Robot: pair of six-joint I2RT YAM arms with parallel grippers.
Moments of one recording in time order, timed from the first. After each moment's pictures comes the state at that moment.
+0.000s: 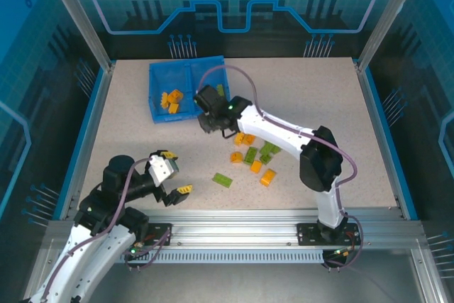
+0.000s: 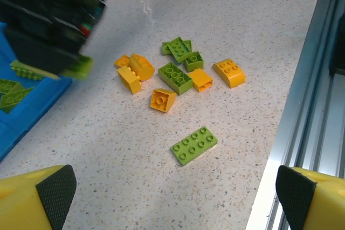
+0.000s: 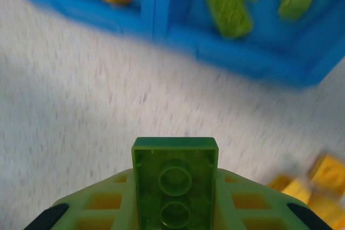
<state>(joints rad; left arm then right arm) -0.38 0.31 0.55 -0.72 0.50 0.36 0.87 2.01 1.83 -0.75 0.23 0.36</state>
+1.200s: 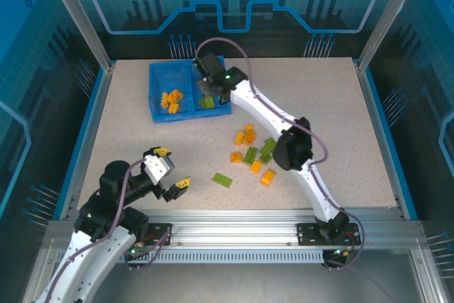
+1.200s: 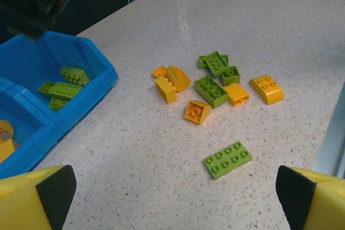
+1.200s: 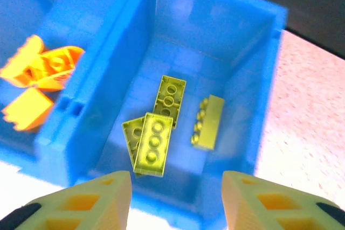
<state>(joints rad) -0.38 0.23 0.50 -0.62 0.37 0.28 0.73 2.33 2.43 -0.91 0.30 0.12</state>
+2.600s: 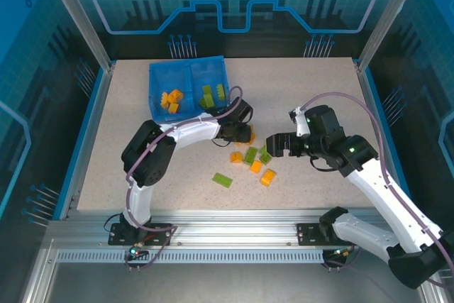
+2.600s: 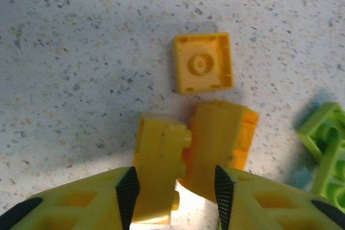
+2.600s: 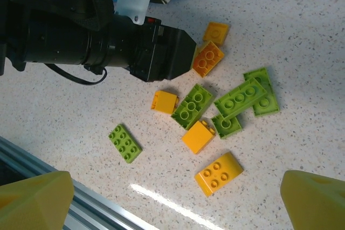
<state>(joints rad) -0.69 2.01 1.44 -0.51 -0.03 -0.61 0.49 0.95 1.04 -0.90 -0.17 0.40</state>
